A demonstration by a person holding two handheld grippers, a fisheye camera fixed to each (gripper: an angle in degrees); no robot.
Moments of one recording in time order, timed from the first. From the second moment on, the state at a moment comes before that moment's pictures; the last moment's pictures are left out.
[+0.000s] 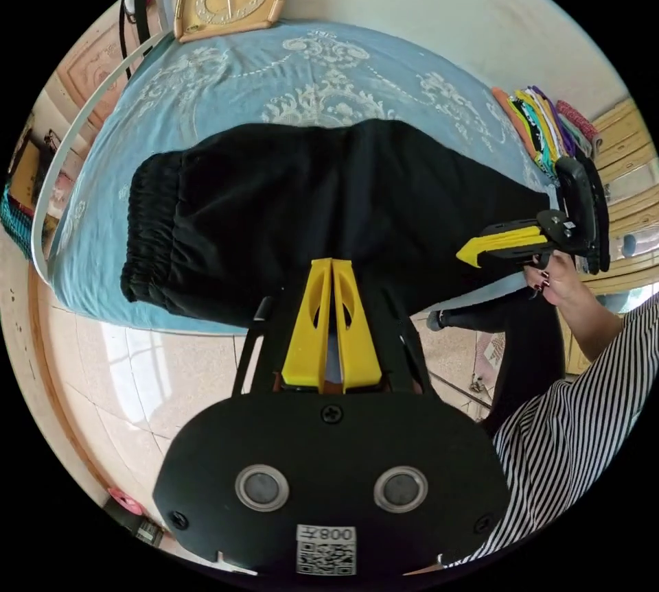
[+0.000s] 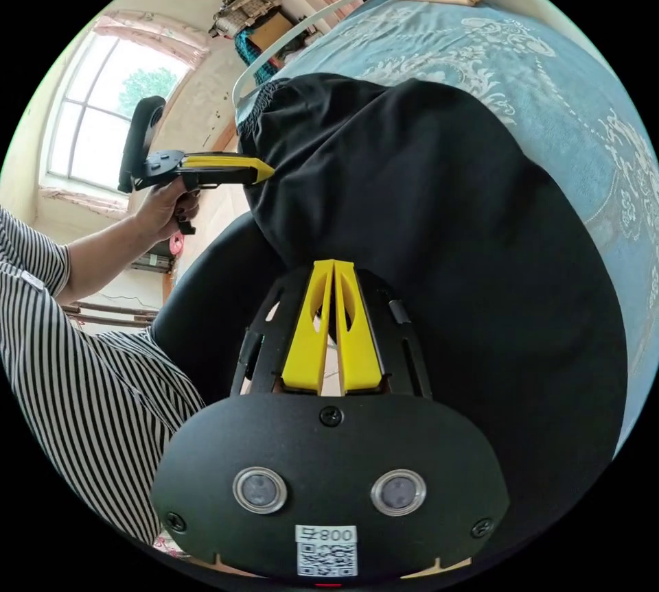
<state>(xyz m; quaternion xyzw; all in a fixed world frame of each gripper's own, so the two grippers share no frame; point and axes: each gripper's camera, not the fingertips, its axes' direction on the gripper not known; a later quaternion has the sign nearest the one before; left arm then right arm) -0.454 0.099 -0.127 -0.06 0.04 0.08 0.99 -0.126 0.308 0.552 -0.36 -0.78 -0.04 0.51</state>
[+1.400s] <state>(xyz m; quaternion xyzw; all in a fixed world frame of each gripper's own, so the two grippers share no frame) -0.544 0.008 -0.169 -0.04 0.21 0.39 0.90 -0.231 0.121 0.641 -0.27 -0.83 0.00 0.48</state>
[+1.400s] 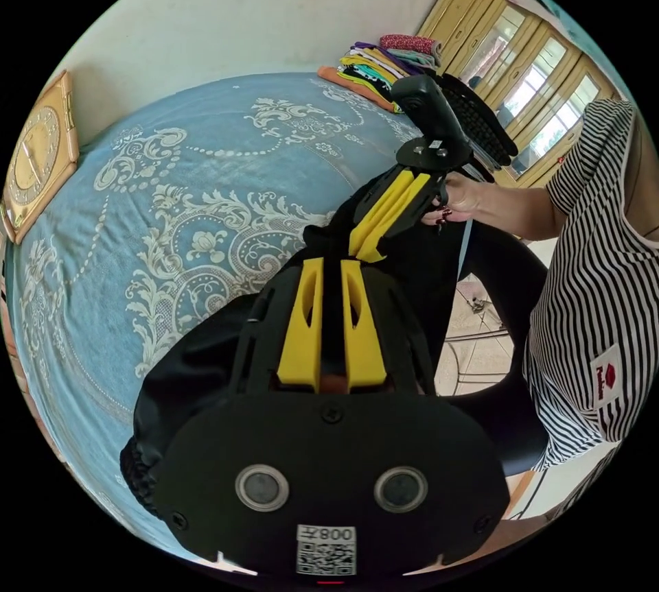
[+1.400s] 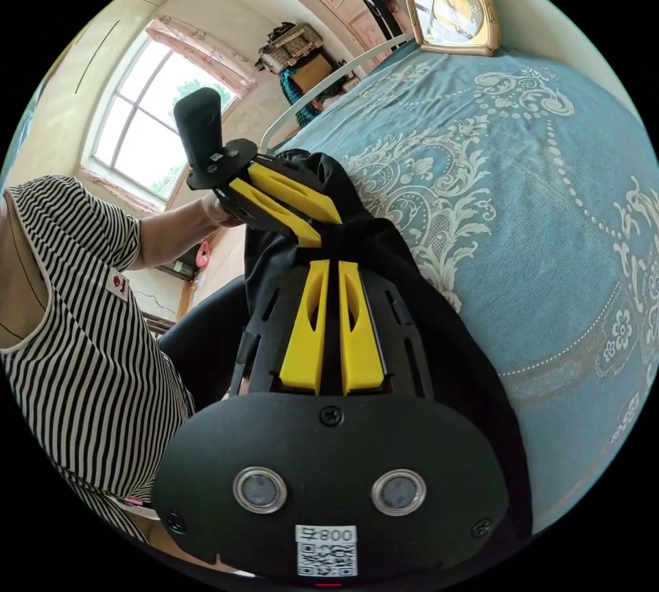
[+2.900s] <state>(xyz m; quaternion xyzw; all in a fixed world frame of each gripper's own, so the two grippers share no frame) -0.621 0.028 -0.211 -0.04 0.11 0.26 0.96 -0.241 0.047 0.661 -0.35 -0.70 -0.04 0.62</state>
